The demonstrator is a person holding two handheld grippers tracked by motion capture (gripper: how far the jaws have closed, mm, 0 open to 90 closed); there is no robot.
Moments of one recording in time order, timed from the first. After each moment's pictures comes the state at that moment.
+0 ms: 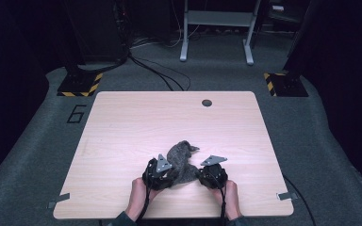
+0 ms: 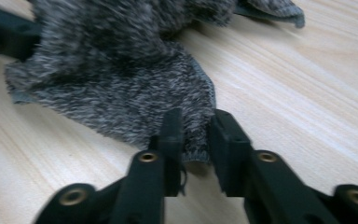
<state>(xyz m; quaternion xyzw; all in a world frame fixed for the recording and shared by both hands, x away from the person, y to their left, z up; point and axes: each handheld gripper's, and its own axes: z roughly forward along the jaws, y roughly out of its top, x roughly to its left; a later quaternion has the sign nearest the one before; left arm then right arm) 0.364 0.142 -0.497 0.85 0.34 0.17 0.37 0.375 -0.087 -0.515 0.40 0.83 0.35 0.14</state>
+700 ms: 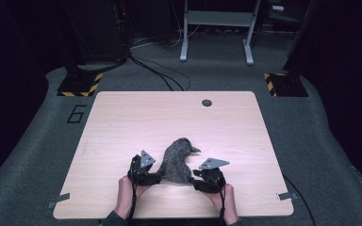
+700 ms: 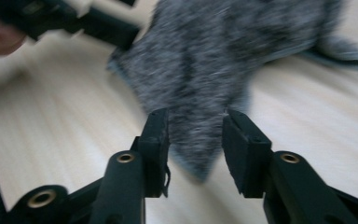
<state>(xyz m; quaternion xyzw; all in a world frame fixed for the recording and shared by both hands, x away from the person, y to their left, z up) 0.367 0.183 -0.494 0.82 0.39 0.20 0.36 0.357 -0.084 -0.494 0.37 0.82 0.42 0.10</state>
